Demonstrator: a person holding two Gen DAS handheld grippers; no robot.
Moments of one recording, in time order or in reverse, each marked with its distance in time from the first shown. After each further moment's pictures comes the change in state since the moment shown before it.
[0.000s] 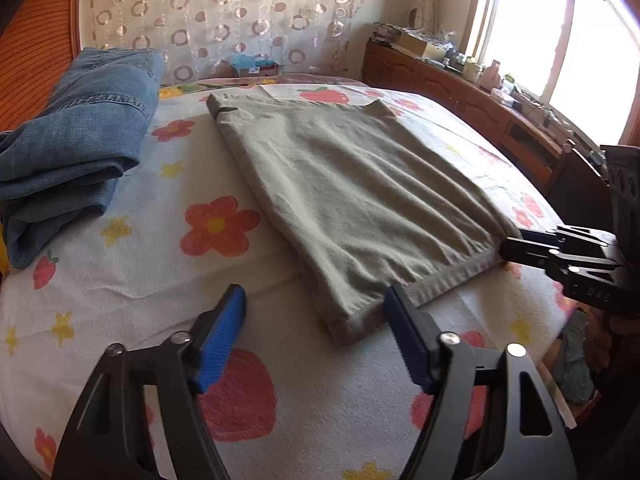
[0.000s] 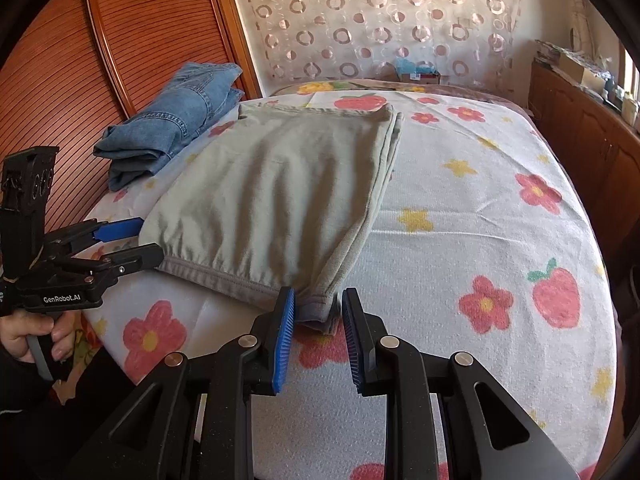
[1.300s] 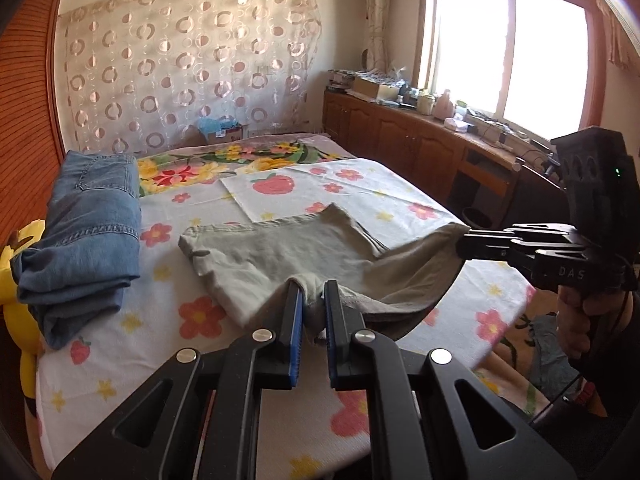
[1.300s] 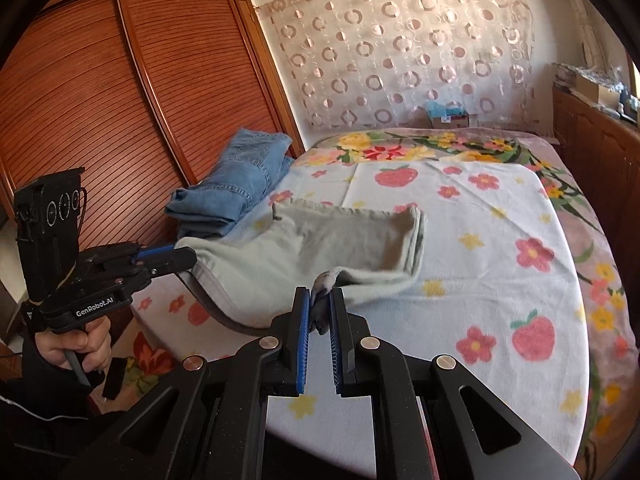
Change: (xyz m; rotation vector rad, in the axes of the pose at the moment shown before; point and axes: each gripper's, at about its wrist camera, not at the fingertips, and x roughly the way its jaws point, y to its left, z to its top) left arm -0.065 -0.031 0.044 0.124 -0.190 -0.048; right arm -0.051 -0.011 0.026 0.005 -0.159 0.132
